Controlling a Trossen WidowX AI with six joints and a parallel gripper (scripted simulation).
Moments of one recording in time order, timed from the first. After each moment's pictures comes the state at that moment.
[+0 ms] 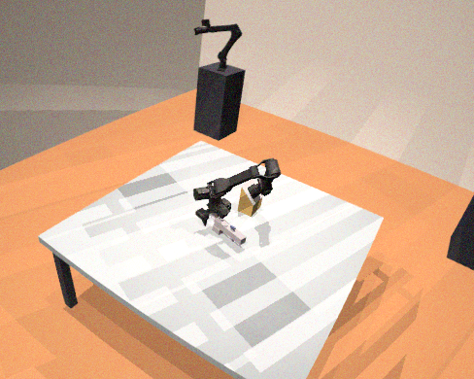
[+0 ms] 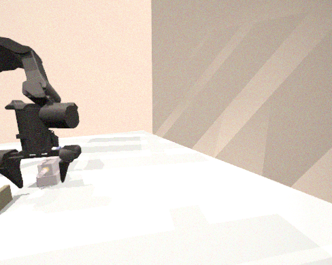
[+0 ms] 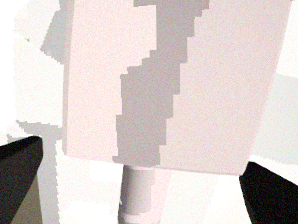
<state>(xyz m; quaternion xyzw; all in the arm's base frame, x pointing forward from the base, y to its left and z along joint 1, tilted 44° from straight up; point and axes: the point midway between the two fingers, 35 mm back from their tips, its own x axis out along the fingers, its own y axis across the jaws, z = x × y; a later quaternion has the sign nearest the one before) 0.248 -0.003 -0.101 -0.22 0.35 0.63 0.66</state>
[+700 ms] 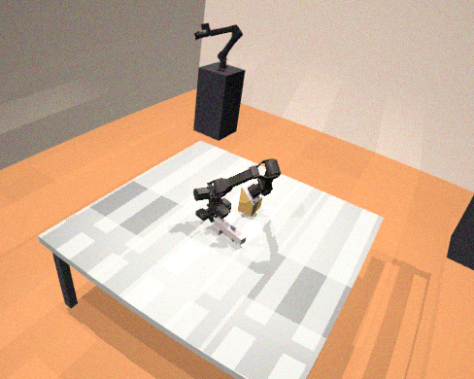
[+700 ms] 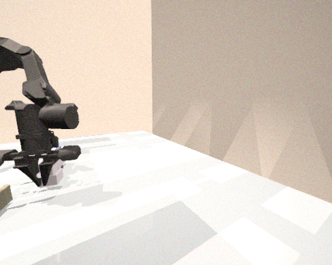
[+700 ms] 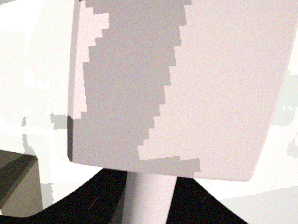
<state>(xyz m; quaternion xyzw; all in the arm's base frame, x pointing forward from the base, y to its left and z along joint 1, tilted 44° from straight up) 0.247 -0.001 -0.102 -0.22 0.35 0.63 0.66</state>
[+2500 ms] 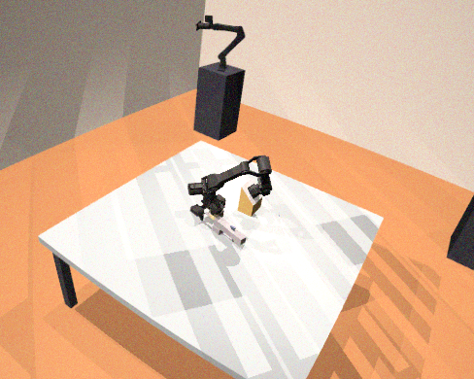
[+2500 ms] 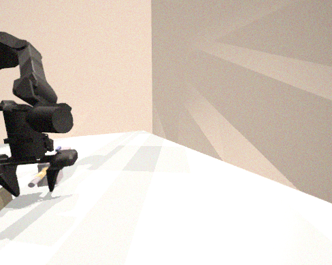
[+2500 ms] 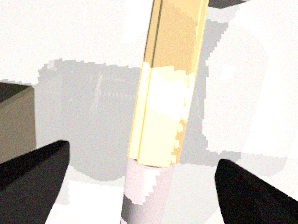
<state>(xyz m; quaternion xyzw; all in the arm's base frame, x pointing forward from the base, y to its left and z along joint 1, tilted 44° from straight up) 0.240 -0.030 -0.128 -0.21 0.35 0.63 0.66</state>
